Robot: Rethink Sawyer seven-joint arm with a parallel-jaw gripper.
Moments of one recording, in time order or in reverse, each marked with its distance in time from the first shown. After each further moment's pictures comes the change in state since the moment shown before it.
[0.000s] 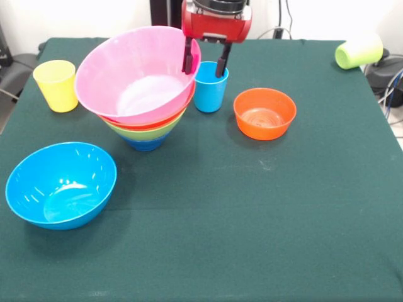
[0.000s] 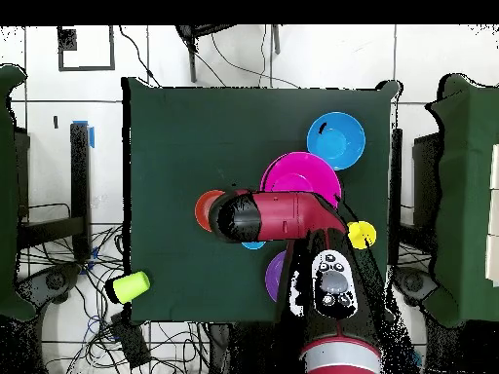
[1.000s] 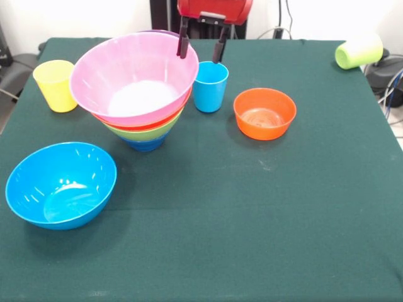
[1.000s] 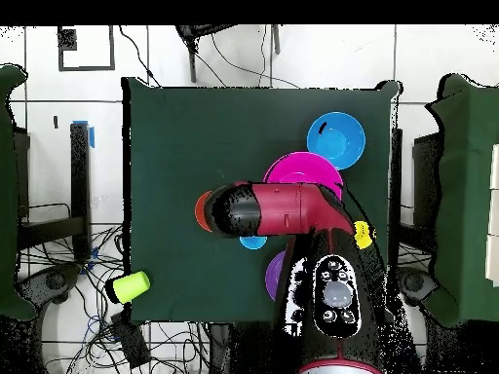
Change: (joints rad) arm 0.015 -0.060 -0.008 -0.038 0.000 0.082 0.000
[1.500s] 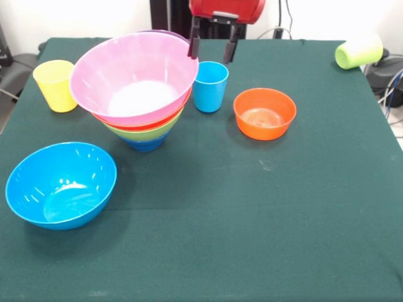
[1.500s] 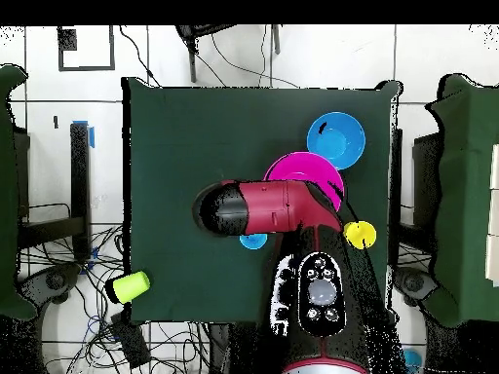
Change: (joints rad) arm 0.036 -0.001 -0.003 -0.008 0.000 0.000 0.000
